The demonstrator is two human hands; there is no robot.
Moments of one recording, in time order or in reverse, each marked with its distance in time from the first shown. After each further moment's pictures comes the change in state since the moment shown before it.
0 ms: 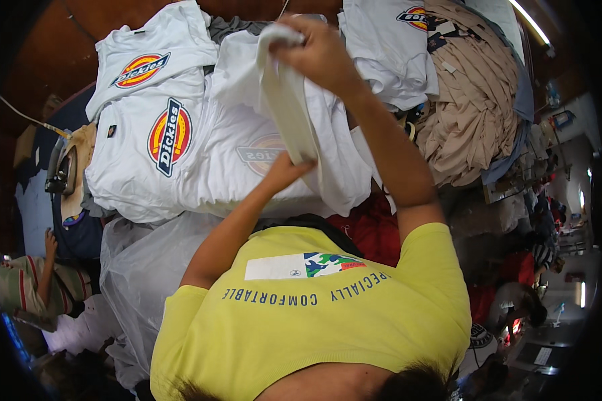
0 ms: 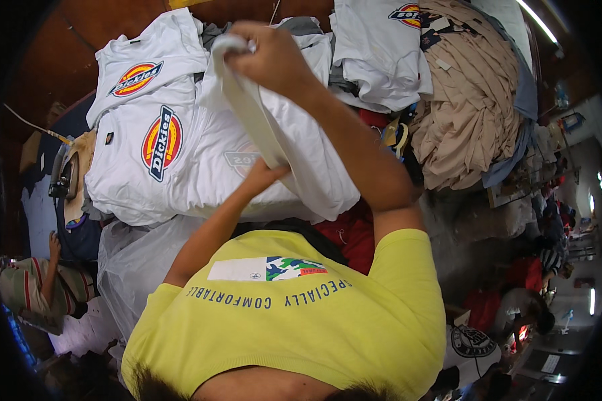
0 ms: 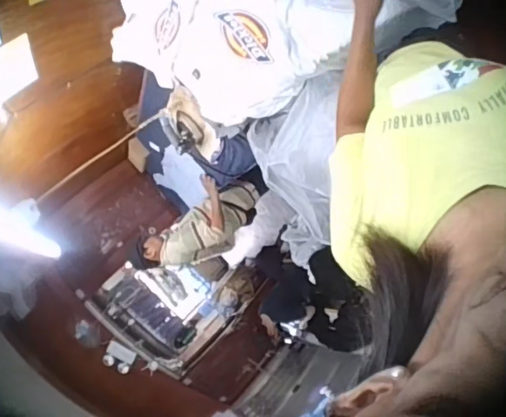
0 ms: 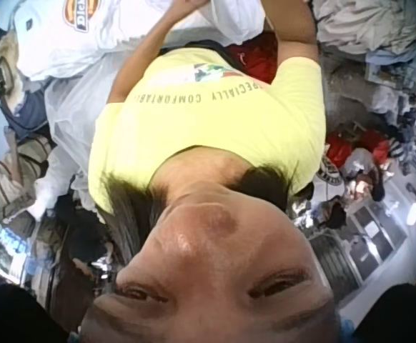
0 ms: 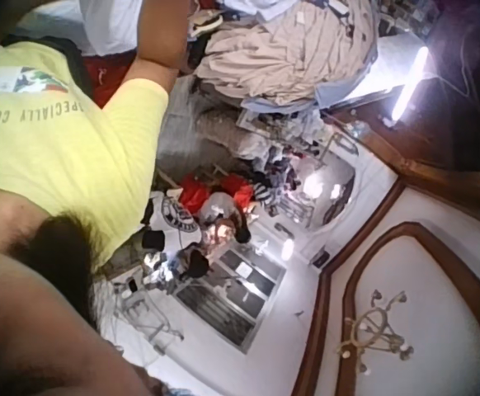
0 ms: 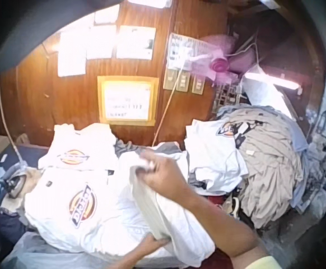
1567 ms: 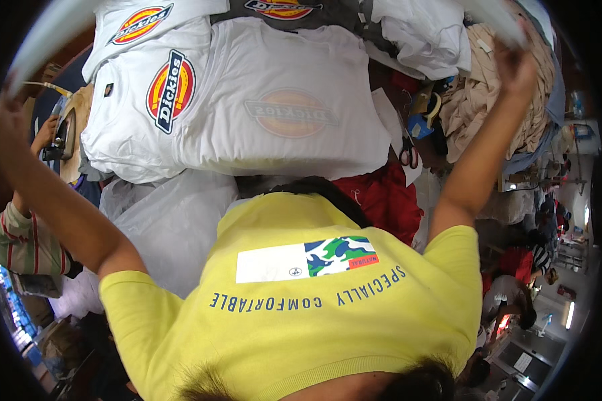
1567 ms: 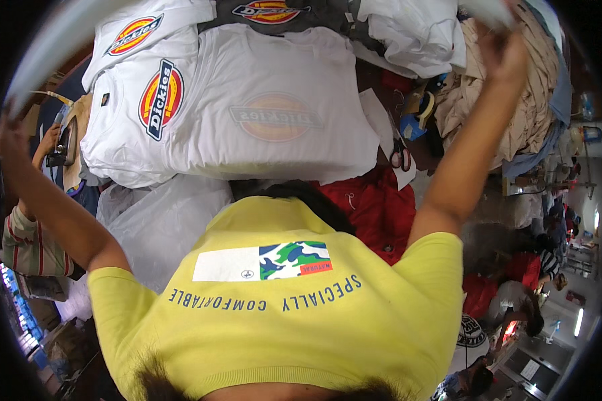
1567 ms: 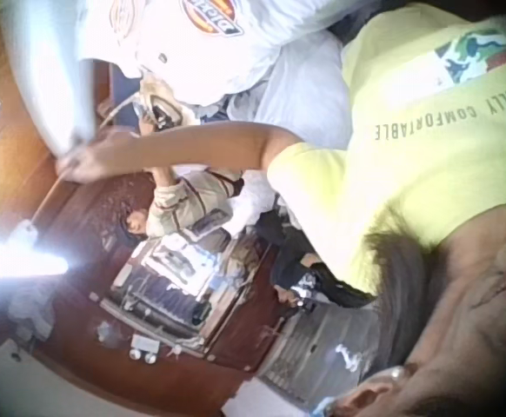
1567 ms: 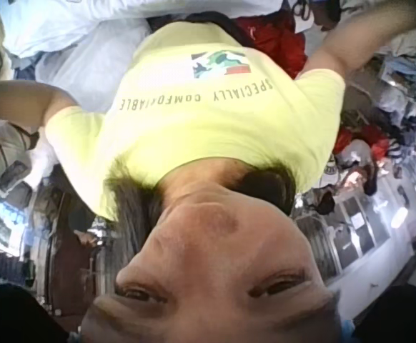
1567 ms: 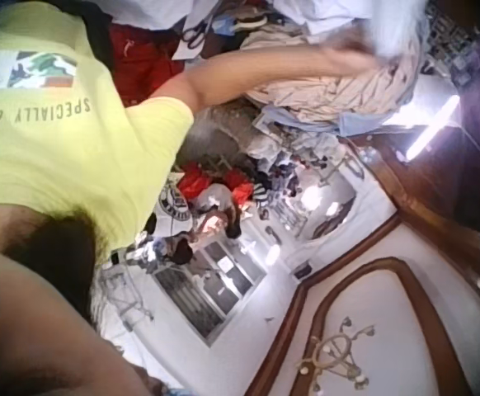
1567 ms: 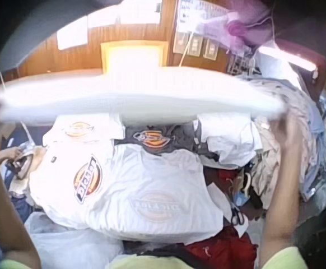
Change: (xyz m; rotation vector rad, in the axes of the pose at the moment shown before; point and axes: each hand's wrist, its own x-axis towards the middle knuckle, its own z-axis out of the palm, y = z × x) left_hand -0.143 0.243 -0.422 1.029 0.900 0.372; right_hand -0.076 0.100 -0.245 1.194 0.197 0.103
